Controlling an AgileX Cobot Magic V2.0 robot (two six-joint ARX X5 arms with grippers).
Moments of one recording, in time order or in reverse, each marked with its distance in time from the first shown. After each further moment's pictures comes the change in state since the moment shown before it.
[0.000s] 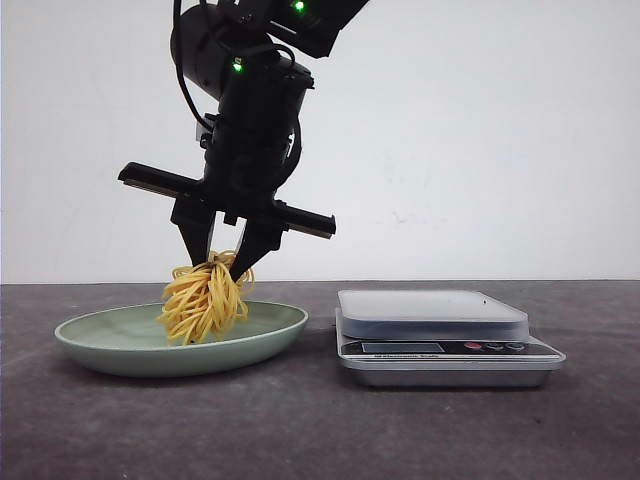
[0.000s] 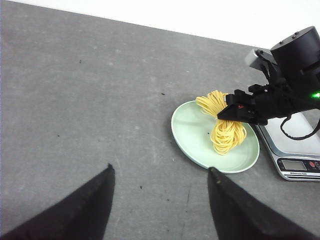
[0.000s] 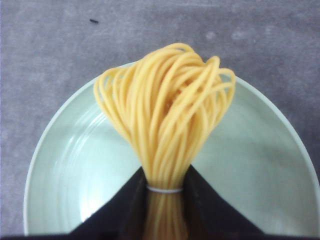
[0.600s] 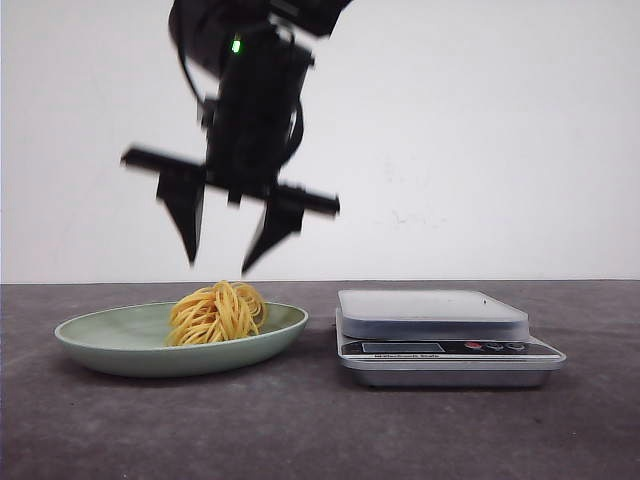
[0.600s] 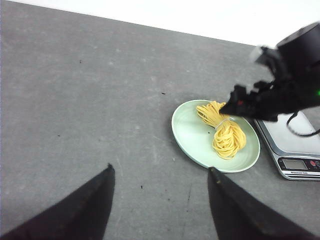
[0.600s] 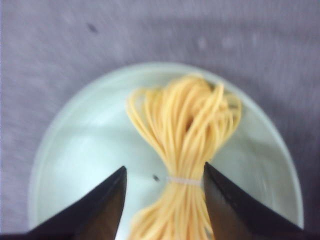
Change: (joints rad) left arm 0.000 0.000 0.000 -0.002 -0.001 0.003; right arm -0.003 -0.064 0.000 -0.002 0.037 -0.043
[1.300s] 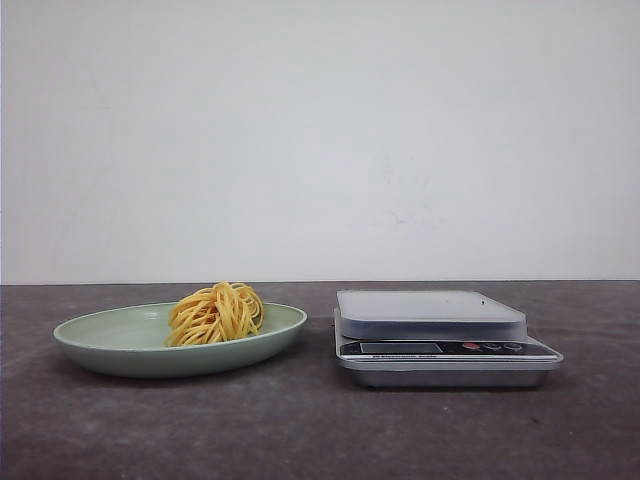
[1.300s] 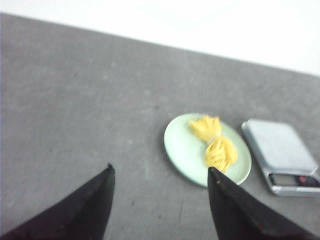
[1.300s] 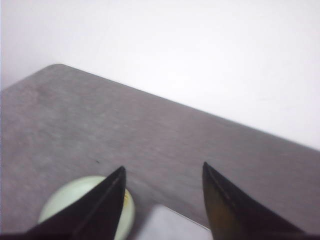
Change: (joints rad) left arm 0.000 0.000 0.000 0.095 -0.001 0.000; right arm 0.014 -0.969 0.004 -0.411 0.219 -0.589
